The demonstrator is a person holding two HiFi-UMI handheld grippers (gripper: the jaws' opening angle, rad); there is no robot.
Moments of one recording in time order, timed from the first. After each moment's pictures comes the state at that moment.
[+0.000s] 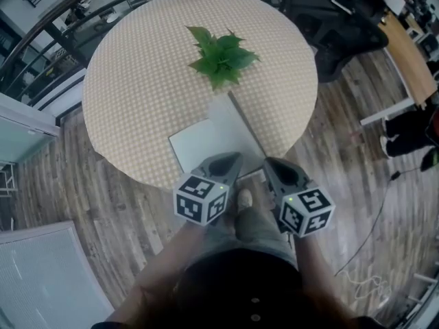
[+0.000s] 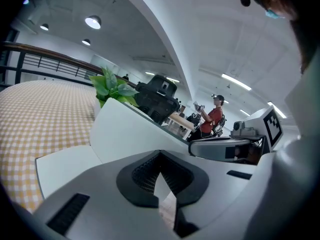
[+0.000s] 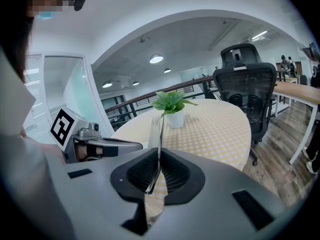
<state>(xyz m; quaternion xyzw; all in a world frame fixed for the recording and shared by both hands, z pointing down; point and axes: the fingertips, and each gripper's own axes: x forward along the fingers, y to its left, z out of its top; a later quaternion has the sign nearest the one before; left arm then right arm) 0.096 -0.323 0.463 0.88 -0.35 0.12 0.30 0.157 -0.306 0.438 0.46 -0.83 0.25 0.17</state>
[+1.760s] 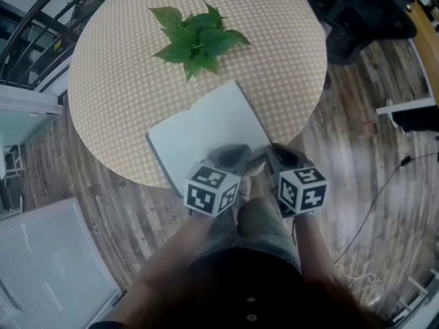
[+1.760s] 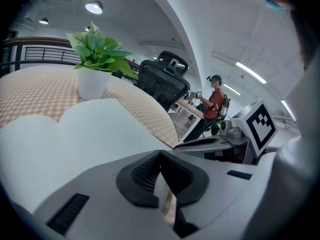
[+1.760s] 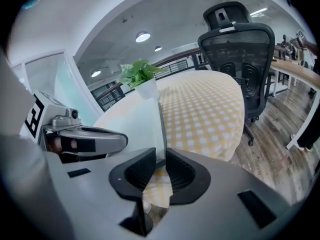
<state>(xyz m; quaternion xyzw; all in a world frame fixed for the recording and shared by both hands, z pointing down) 0.179 -0.362 0.538 0.85 -0.36 0.19 0.34 0.237 -0.366 0.552 0.43 -0.79 0.35 0.25</state>
